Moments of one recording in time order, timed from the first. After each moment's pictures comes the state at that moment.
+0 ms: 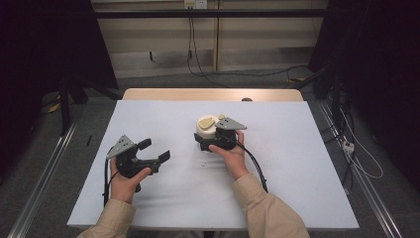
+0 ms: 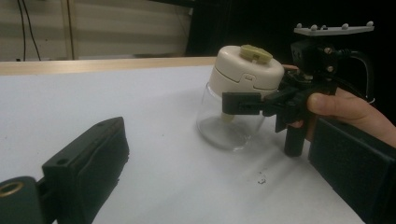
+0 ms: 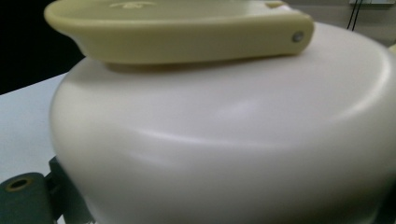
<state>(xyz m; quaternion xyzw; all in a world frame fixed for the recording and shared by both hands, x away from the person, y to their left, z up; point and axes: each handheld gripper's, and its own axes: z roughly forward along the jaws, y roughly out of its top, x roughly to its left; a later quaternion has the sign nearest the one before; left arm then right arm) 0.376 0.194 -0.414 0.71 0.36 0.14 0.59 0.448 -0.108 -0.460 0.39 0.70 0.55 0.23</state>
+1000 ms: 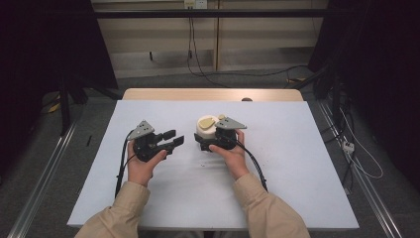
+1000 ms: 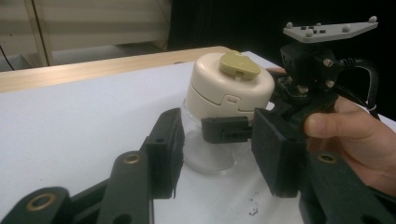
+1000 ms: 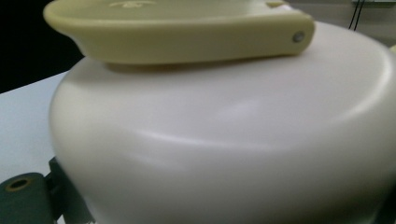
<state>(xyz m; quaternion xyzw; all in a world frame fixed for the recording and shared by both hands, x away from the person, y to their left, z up) 0.407 0.152 -0.398 0.74 0.34 0.12 0.57 0.449 -0.108 -0.460 0.39 0.71 0.54 0.22</state>
